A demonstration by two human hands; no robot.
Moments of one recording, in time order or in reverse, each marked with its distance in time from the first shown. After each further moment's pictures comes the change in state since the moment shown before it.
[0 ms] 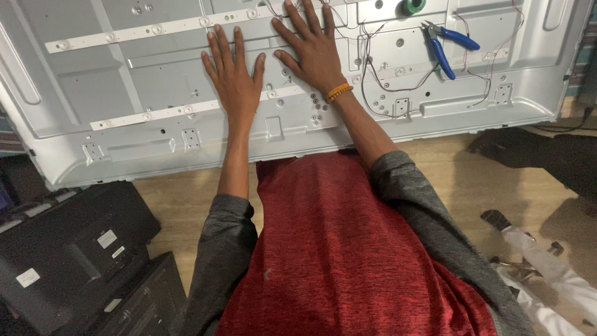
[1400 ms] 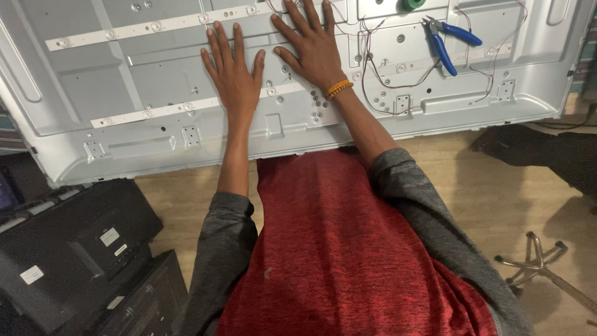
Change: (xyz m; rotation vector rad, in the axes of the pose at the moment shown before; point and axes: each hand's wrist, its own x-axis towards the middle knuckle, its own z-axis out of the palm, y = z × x) left_hand -0.003 -0.002 0.003 -0.036 0.051 0.025; right_hand 0.001 -0.004 -0.006 0.034 -0.008 0.019
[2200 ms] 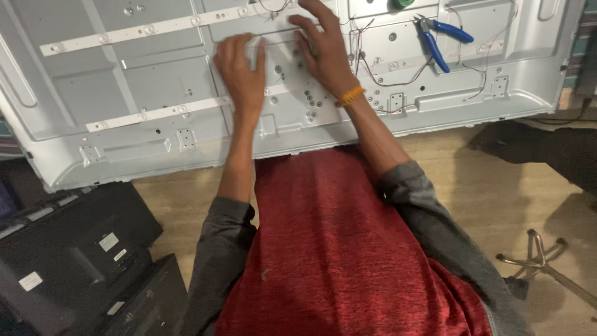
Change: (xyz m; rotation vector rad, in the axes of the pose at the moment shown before) left_hand 0.014 0.043 -0.010 -0.373 0.152 -0.054; right_hand -0.021 0.005 -0.042 0.343 0.297 0.039
